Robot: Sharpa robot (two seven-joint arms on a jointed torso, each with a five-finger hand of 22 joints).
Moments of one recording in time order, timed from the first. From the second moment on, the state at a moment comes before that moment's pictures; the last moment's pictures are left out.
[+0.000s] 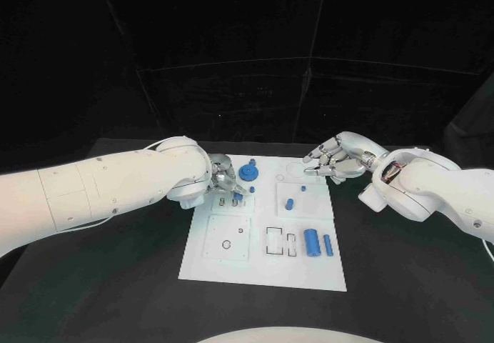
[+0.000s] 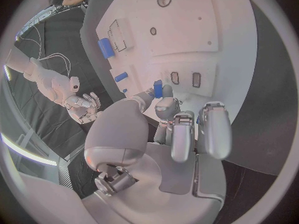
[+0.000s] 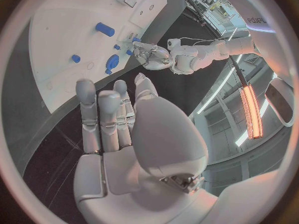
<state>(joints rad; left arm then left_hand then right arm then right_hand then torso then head) 1.37 -0.62 -0.18 1.39 -0.96 0.03 -0.56 1.16 -0.03 0.44 0.10 0.06 0.92 0.04 0.62 0.57 1.31 -0.03 1.10 1.02 1.47 -0.09 1.57 1.31 0.08 1.45 0.02 1.40 1.29 1.25 -0.95 -0.05 1.58 -0.91 -0.26 0.03 1.47 -0.03 -0.17 0.22 0.37 0.97 0.14 0.10 0.07 1.14 0.05 0.68 0.76 1.43 -0.02 0.93 0.89 0.14 1.11 0.09 1.06 0.79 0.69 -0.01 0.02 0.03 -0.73</state>
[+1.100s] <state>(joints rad) 1.33 -0.62 -0.18 1.39 -1.09 0.02 -0.58 1.14 -0.05 0.47 0.09 0.05 0.92 0.04 0.63 0.58 1.31 -0.03 1.10 1.02 1.47 -0.09 1.57 1.31 0.08 1.45 0.02 1.40 1.29 1.25 -0.95 -0.05 1.58 -0.94 -0.26 0.03 1.47 -0.02 -0.17 0.22 0.37 0.97 0.14 0.10 0.07 1.14 0.05 0.68 0.76 1.43 -0.02 0.93 0.89 0.14 1.11 0.09 1.05 0.79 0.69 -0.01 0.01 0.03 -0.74</state>
